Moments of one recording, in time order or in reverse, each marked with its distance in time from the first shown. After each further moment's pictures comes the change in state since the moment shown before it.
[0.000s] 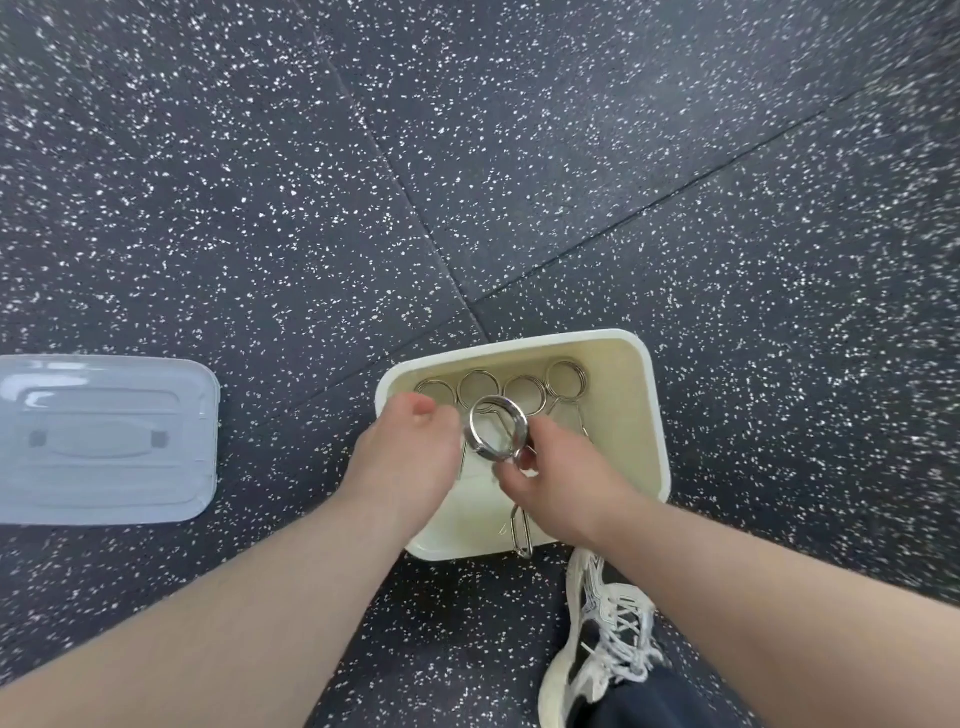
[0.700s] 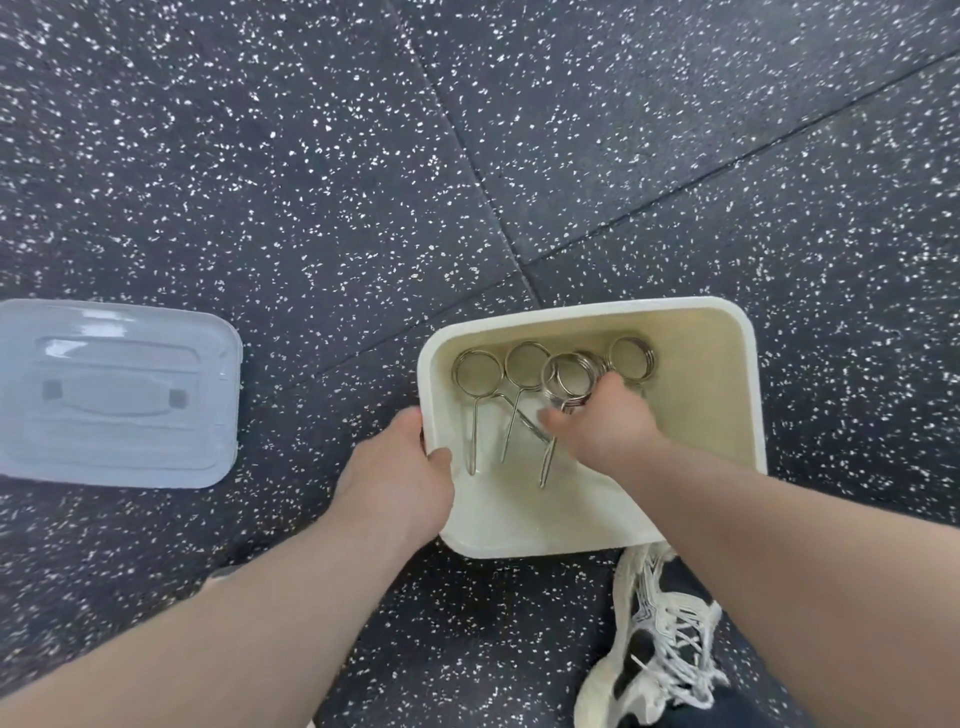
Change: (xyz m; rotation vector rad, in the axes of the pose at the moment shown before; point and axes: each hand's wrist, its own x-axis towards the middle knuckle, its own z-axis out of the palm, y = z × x) left_hand 0.049 -0.070 -0.010 0.430 0.039 -0.009; right_hand 0.088 0.019 0.038 0.044 0.077 0.436
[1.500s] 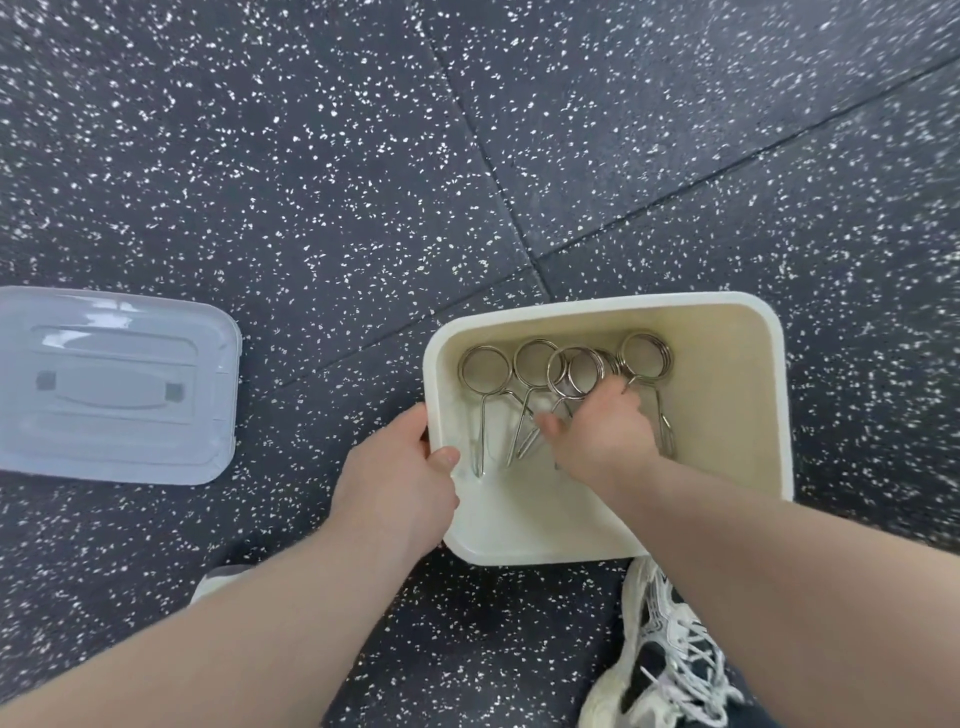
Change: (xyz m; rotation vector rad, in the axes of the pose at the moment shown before) left_hand 0.003 -0.005 0.008 -0.223 0.010 0.027; right_hand 0.008 -0.002 0.030 -0.197 0.151 -0.030
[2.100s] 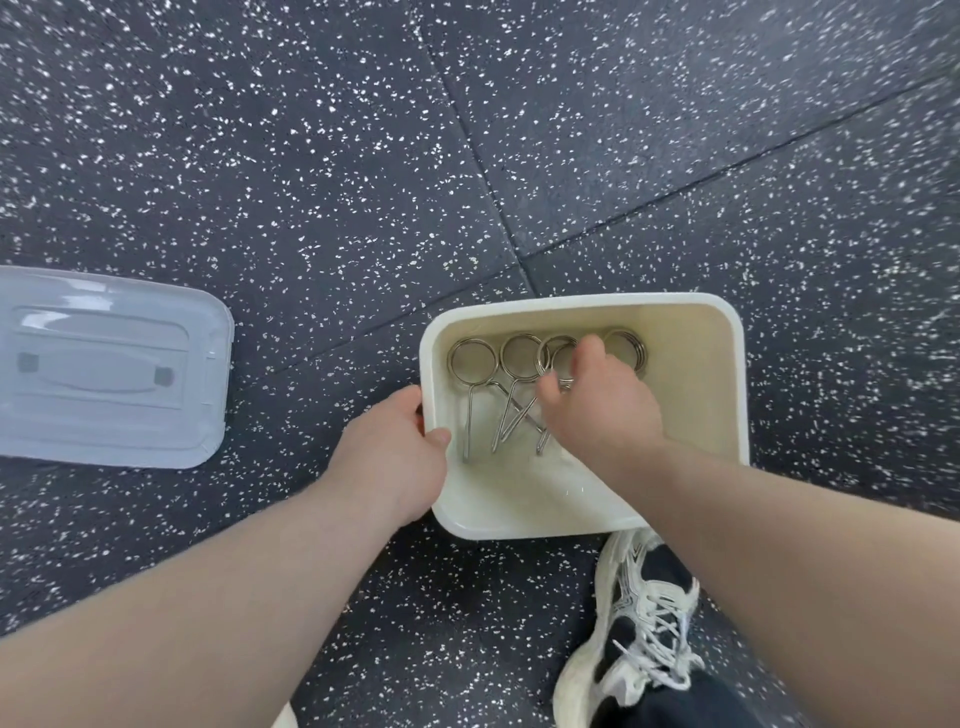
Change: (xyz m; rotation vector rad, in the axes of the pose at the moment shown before) left_hand -0.001 0.002 -0.011 0.031 -0.043 0.038; right_hand -0.027 -0.001 -0.041 0.011 0.204 -0.238
